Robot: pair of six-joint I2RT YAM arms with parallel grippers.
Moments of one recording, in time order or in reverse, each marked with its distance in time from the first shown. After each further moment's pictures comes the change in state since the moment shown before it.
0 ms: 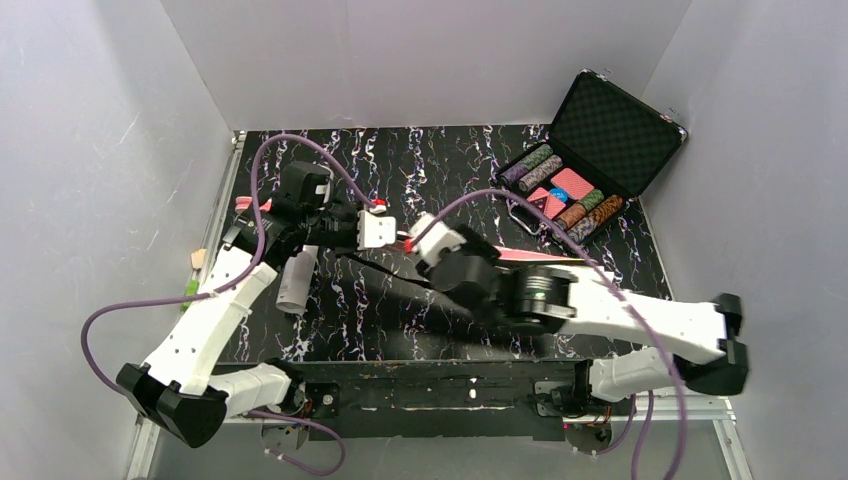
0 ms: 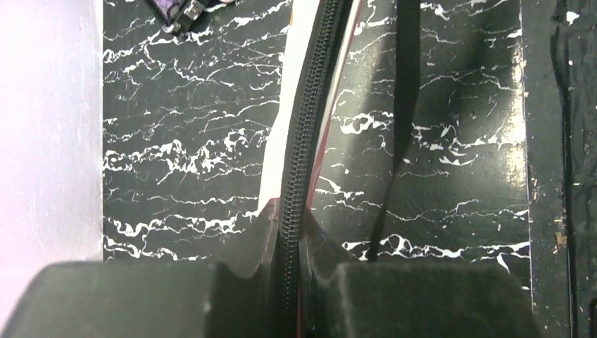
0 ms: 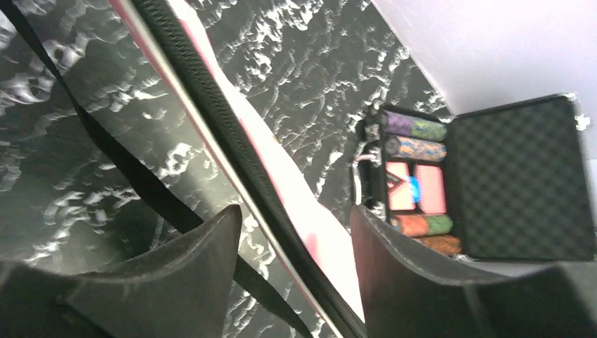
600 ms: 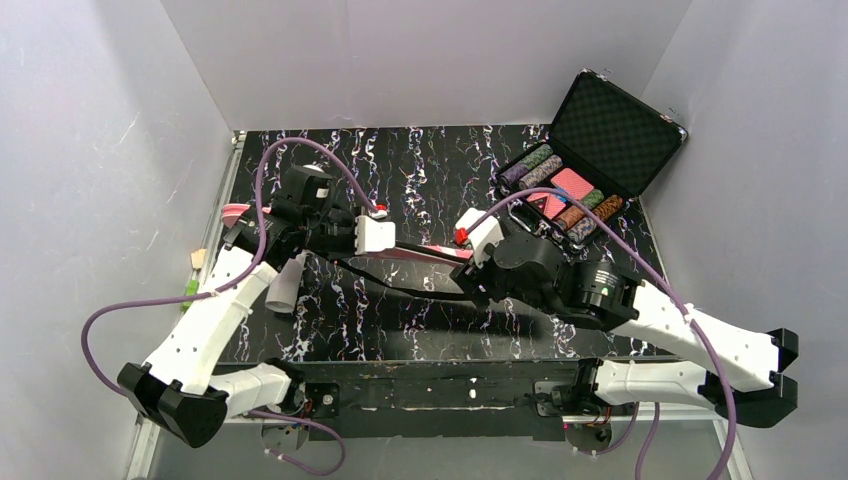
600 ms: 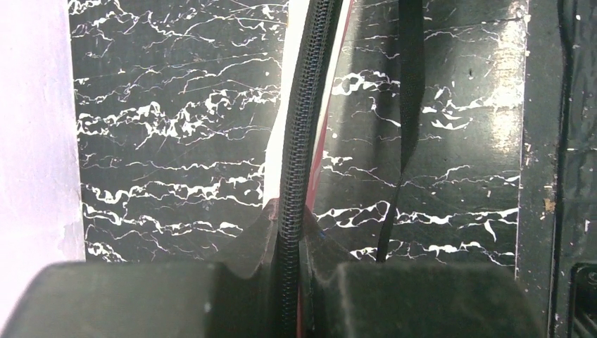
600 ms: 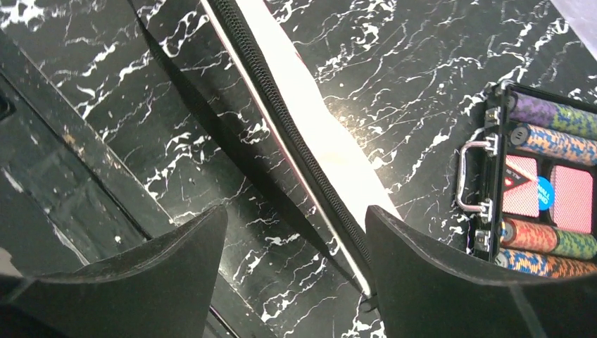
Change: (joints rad) left arm 0.002 -0.011 -0.024 -0.060 -0.084 0.023; right arm -0.181 -0.308 -0.098 -0.080 -0.506 0.138
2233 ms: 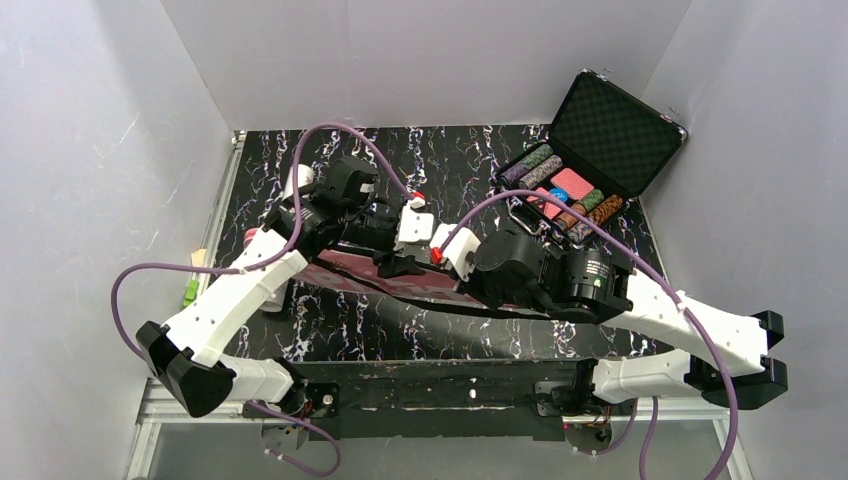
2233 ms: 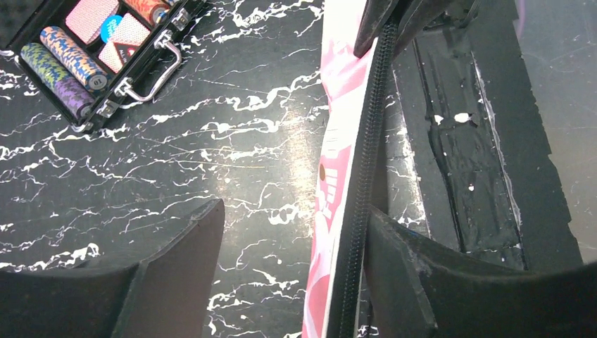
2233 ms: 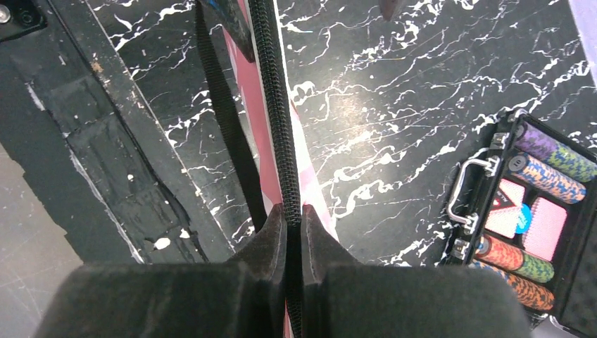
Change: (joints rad) left arm -0.219 0.146 0.110 0.114 0.193 -0.236; right arm 0.071 0.127 0.185 -0.201 -0.126 -0.114
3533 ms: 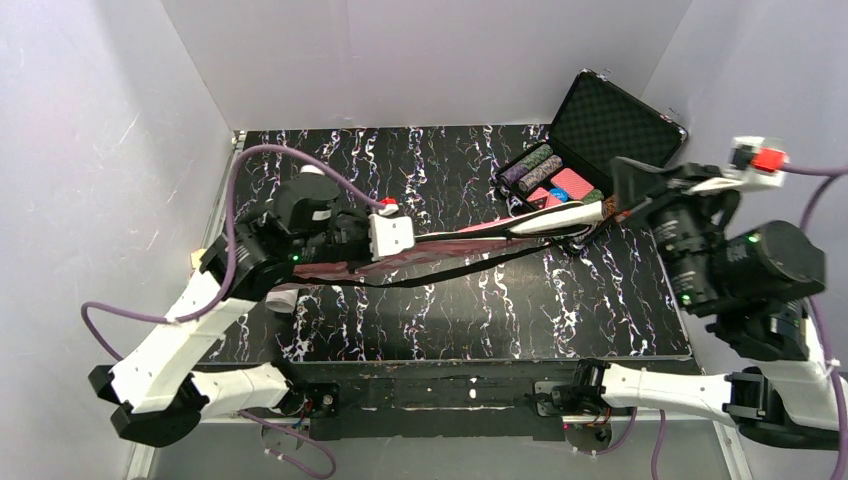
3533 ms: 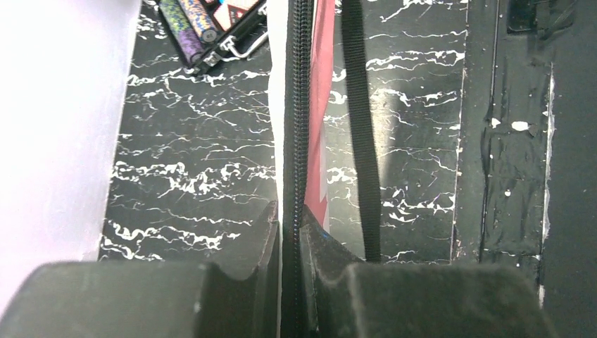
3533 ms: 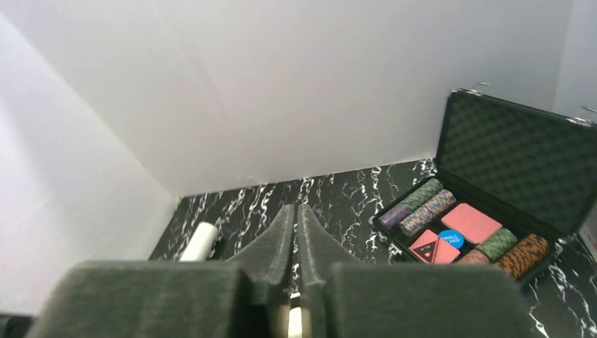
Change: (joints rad) left arm -0.137 -0.185 0.098 -0.071 -0.401 -0.178; right arm -0.060 -0.325 0.167 0.503 0.718 0.166
